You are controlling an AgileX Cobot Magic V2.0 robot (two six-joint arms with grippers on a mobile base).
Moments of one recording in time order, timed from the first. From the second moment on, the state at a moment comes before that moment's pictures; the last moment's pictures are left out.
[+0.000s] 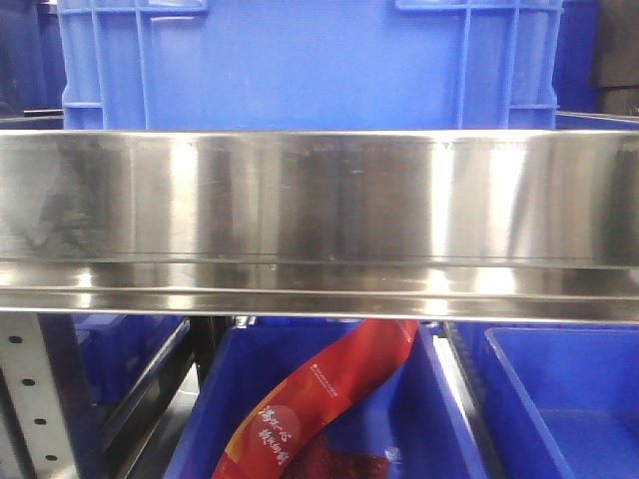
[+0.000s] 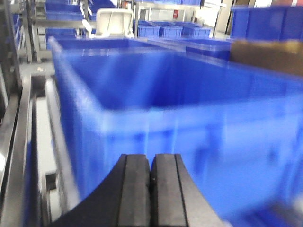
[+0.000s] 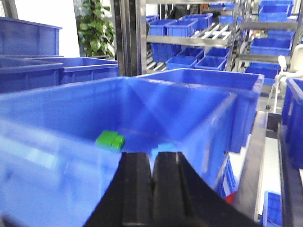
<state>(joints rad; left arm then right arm) -0.47 0.75 -0.61 -0.12 0.04 0.05 0.31 0.64 -0.61 0.07 0.04 -0.02</state>
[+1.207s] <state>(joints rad) -0.47 0.53 -0.44 -0.12 0.02 0.05 0.09 0.13 -0.14 0.07 0.06 -0.02</state>
